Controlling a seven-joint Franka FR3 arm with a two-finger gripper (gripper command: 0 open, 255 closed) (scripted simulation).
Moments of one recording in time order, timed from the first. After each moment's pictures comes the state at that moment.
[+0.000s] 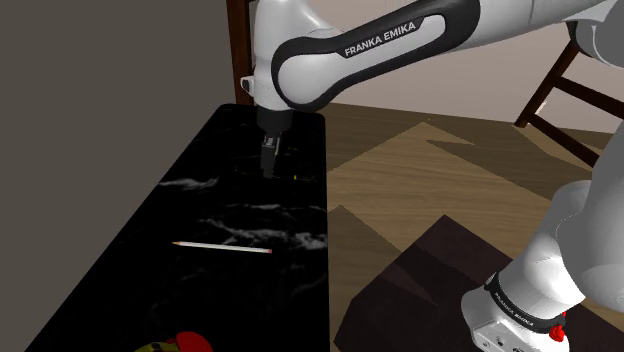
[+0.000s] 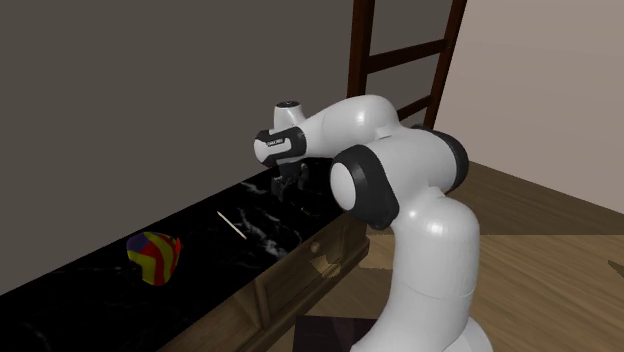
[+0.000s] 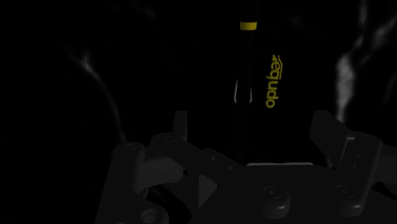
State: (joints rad) arm 0.33 0.20 0.17 -1.88 -0.05 2.15 -0.30
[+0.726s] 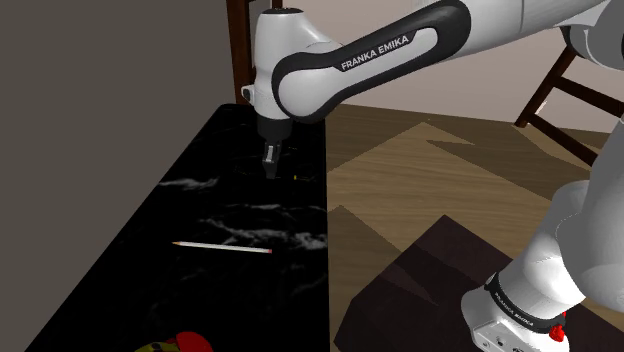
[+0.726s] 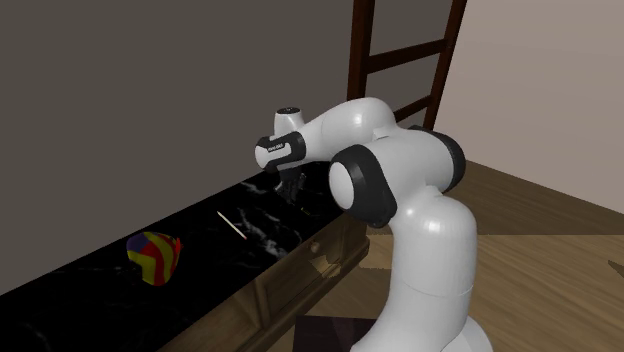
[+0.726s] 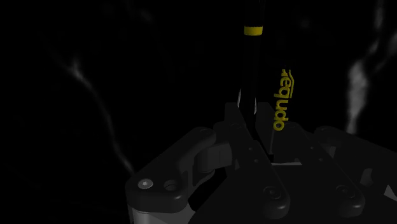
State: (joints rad) arm 0.33 0.22 0.17 -1.91 -0.05 2.19 -0.30
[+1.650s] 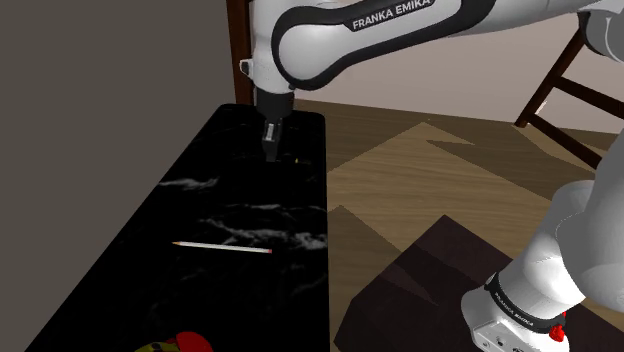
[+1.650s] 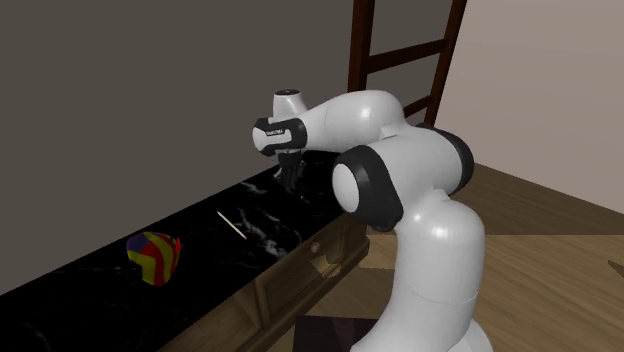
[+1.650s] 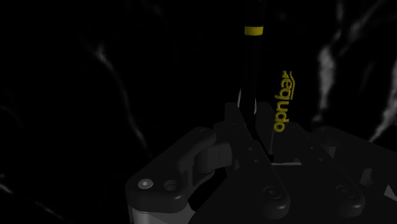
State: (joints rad) arm 0.33 0.17 0.17 -1.83 -0.04 2.07 -0.31
